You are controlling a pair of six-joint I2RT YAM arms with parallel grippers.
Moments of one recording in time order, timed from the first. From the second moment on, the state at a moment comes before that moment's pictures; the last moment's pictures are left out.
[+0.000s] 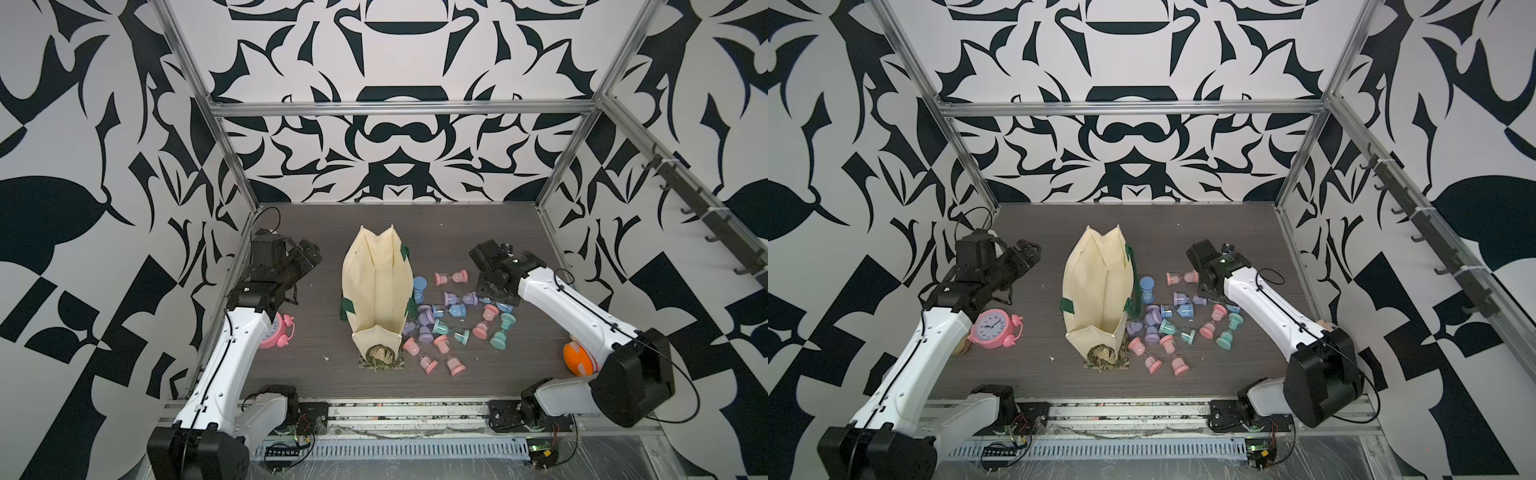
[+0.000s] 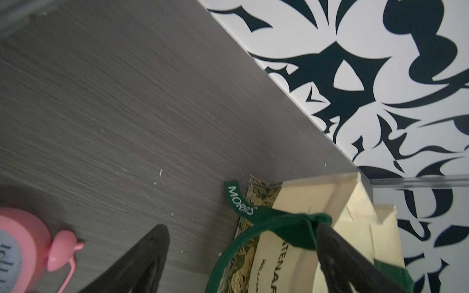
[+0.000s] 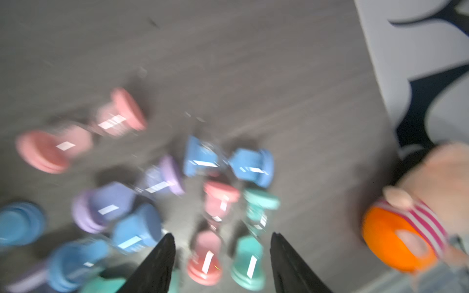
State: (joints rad) left arm -0.11 1.03 0.94 -0.54 0.12 -0.74; right arm 0.43 1.34 1.07 -1.11 0.40 0.77
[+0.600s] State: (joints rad) left arm -0.11 1.03 0.89 -0.53 0.33 -0.74; right arm 0.21 1.26 0.73 -0.96 0.12 0.70
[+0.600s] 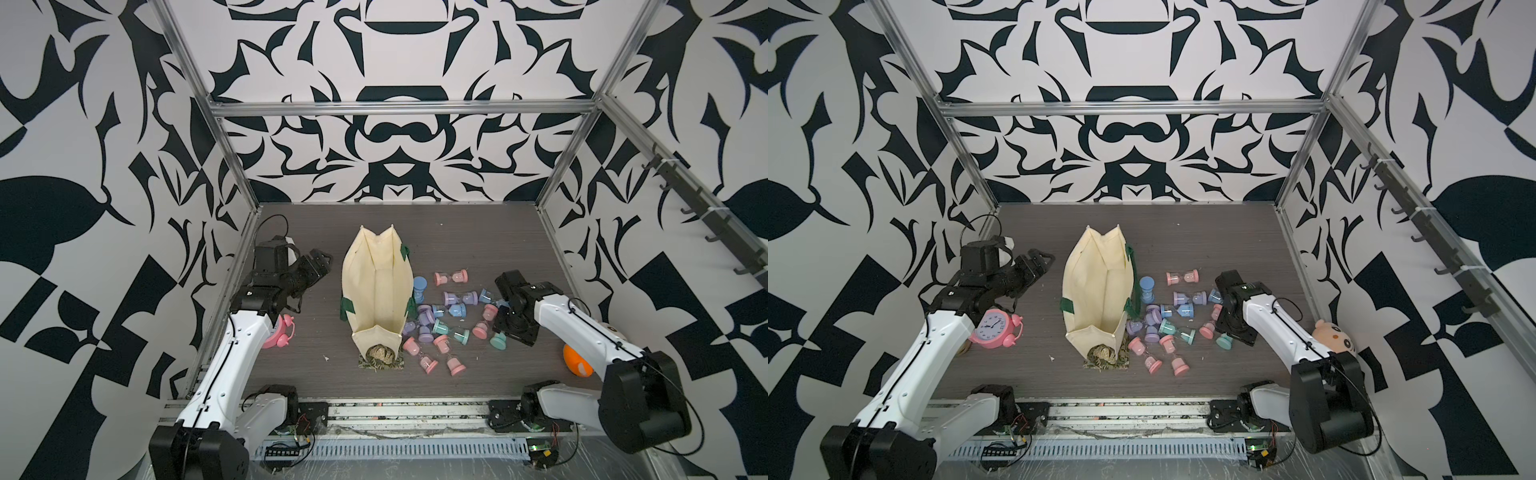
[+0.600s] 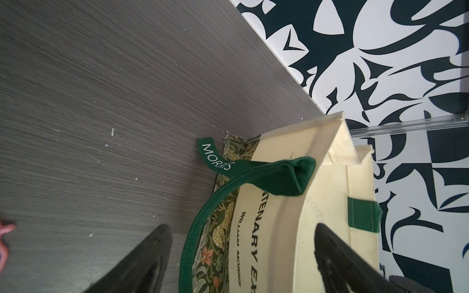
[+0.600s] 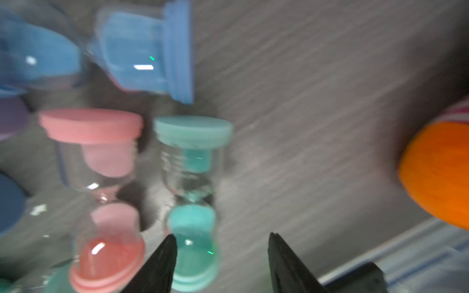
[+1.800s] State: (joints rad) left arm -0.25 1.11 0.89 -0.54 0.48 -0.71; right arm 0.19 1.23 0.77 -1.00 0.11 0.71
